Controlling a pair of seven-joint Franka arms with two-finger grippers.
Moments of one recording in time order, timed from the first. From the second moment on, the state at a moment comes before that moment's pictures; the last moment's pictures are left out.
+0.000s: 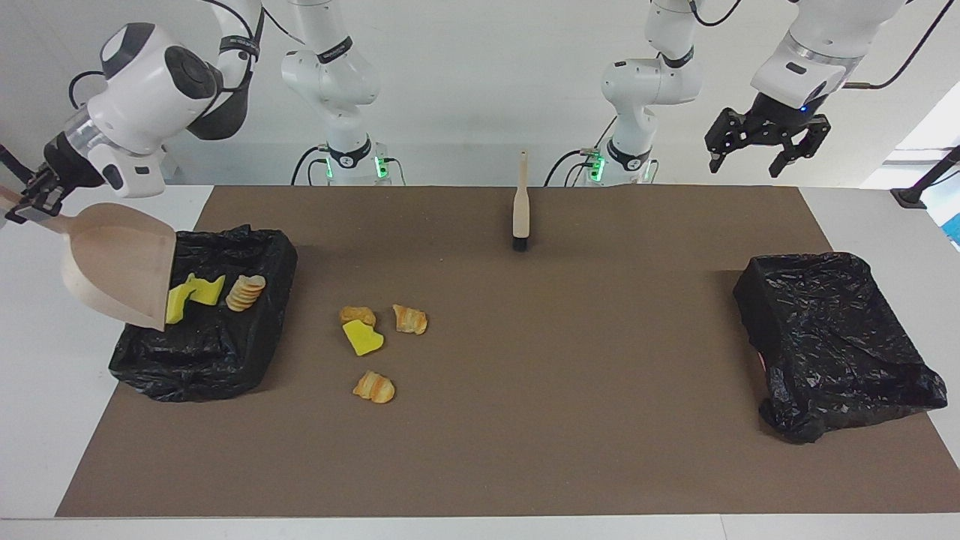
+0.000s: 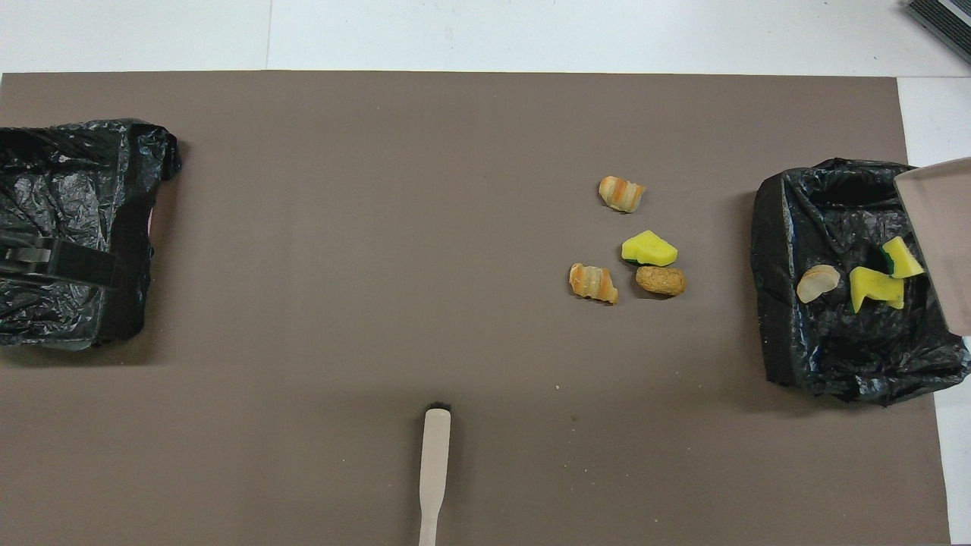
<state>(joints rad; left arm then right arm) -0.06 -0.04 -0.07 -1.47 0.00 1.42 0.03 -0.32 -0.07 0.09 -1.87 -1.02 2.11 -1.54</state>
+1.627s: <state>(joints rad) -0.06 -0.04 -0.07 -1.47 0.00 1.42 0.03 0.17 0.02 0.12 -1.90 -0.05 1.84 0.06</state>
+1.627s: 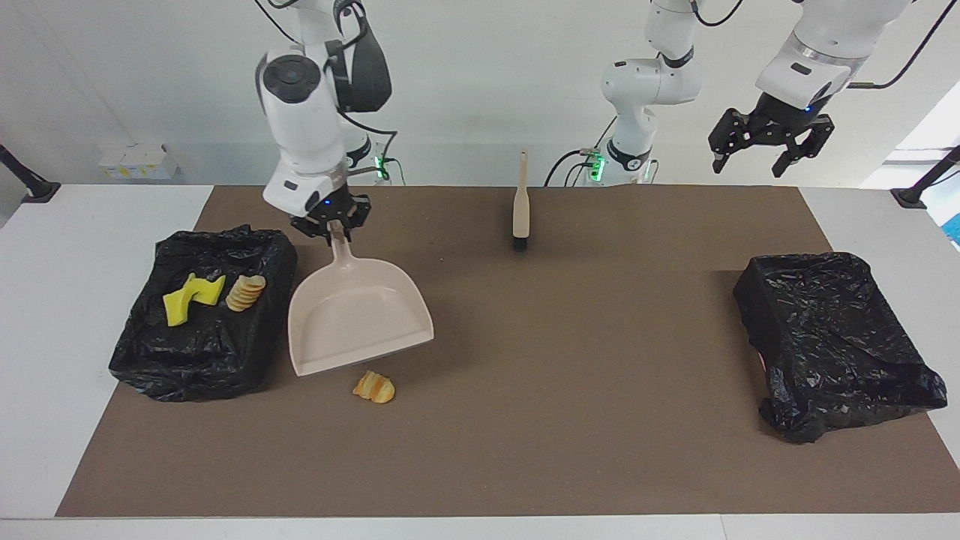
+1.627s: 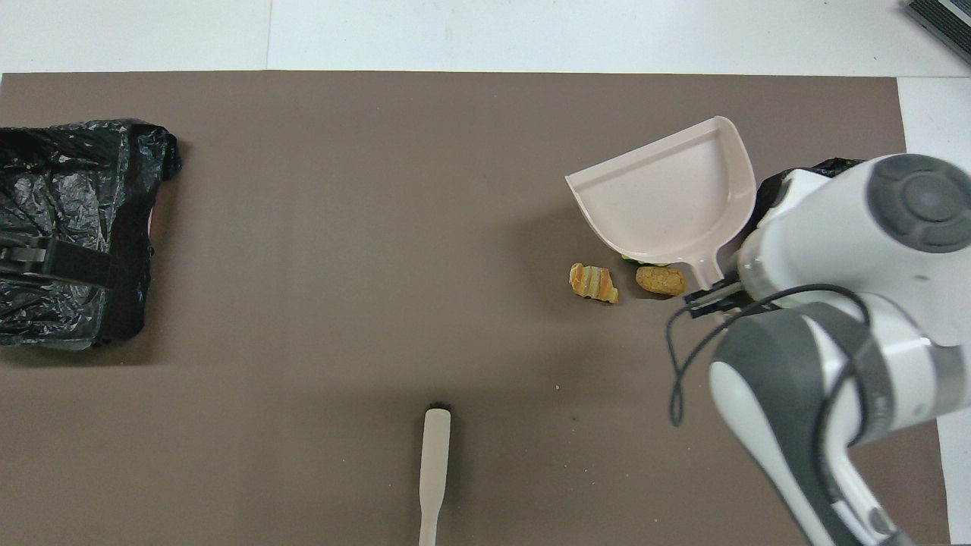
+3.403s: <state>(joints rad) -0.06 -0.04 -0.07 -1.47 0.00 1.42 0.03 0.60 0.42 0.17 -1.59 0.01 1.92 0.68</state>
